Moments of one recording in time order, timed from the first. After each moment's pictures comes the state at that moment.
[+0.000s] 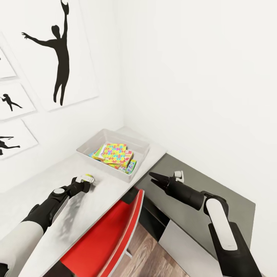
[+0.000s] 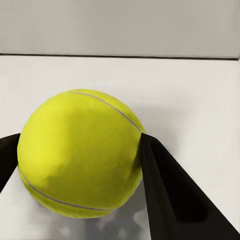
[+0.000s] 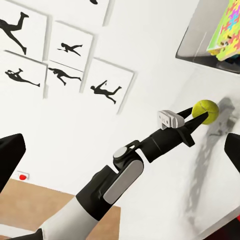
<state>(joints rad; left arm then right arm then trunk) -0.77 0.26 -0.21 -0.67 0.03 0.11 -0.30 -0.41 0.03 -0.04 -1.58 -0.98 1.02 0.47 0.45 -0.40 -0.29</state>
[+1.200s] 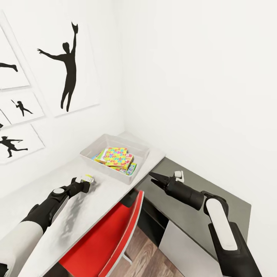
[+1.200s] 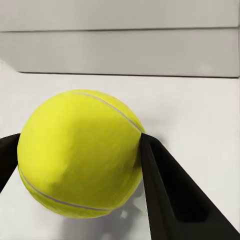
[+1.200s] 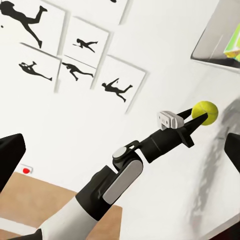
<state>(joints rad) -0.77 0.26 -0.21 -0.67 0.03 0.12 -0.31 -0.41 0.03 -0.04 -1.58 -0.98 1.02 0.47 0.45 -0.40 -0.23</state>
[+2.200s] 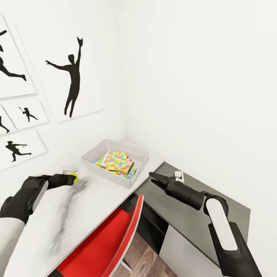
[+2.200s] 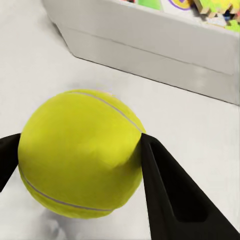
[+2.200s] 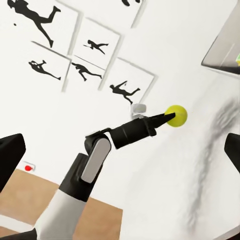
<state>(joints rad) -0.77 0.36 0.01 -0.92 0.03 0.63 -0.48 -0.41 0.03 -0.04 -1.58 -0.98 1.02 0.46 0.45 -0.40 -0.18</state>
